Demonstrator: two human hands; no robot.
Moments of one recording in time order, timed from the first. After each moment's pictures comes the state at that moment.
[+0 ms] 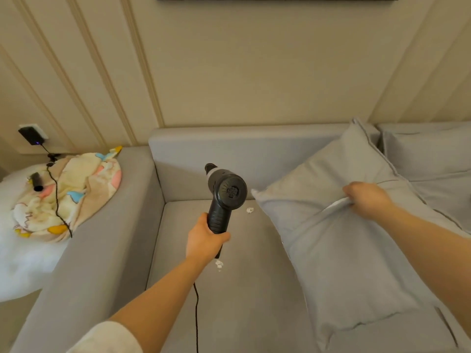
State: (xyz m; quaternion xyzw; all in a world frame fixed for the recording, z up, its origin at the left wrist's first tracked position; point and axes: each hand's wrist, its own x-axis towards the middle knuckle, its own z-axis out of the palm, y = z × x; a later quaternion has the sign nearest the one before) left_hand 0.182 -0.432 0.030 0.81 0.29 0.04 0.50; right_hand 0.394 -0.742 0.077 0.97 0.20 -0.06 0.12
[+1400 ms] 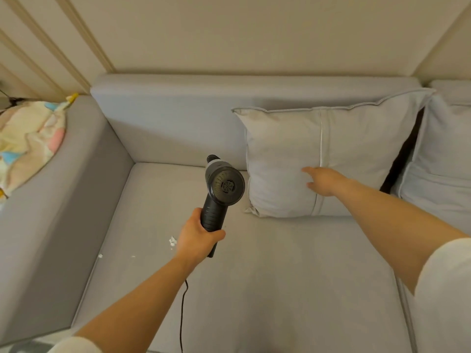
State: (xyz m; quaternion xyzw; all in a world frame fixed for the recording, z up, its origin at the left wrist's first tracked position) left_hand 0.374 -0.593 -0.038 0.76 0.42 -0.02 0.49; right_hand 0.649 -0.773 -0.064 0.90 0.29 -0.32 0.02
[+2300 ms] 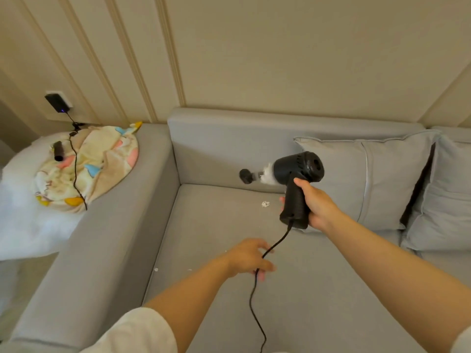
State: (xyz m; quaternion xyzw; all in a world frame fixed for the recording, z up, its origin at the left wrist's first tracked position) left_hand 0.224 -0.470 0.015 0.76 0.16 -0.29 0.56; right_hand 0.371 -0.586 0.061 0.61 -0.13 -0.36 -0.69
